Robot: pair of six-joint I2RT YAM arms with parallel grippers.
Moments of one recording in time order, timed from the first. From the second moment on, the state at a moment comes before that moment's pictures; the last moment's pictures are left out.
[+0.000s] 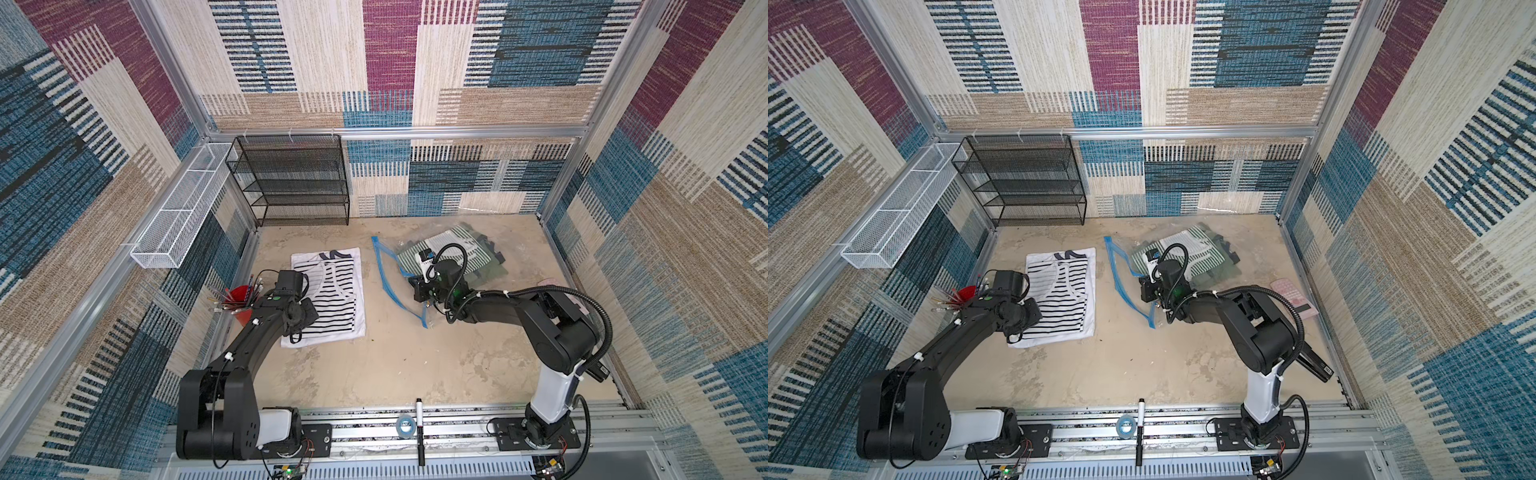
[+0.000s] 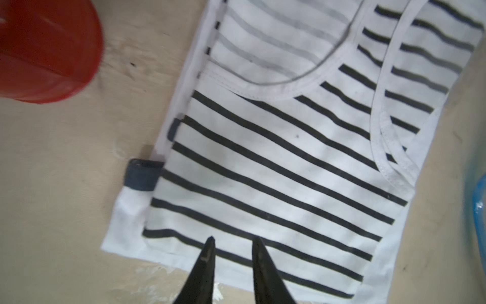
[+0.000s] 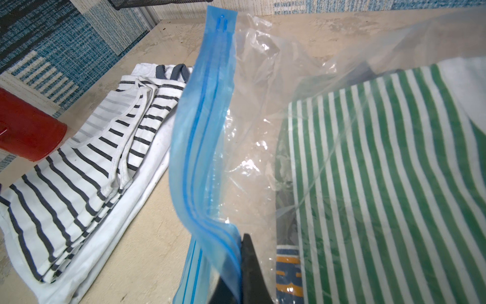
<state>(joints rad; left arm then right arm) -0.05 1.38 0.83 -0.63 -0.04 -0.53 0.54 1.86 0.94 0.42 -0.18 0.23</state>
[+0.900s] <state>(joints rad) -0.20 1.39 0.84 -0.57 -0.12 -0.53 0.54 1.88 0.95 0.40 -0.18 0.23</state>
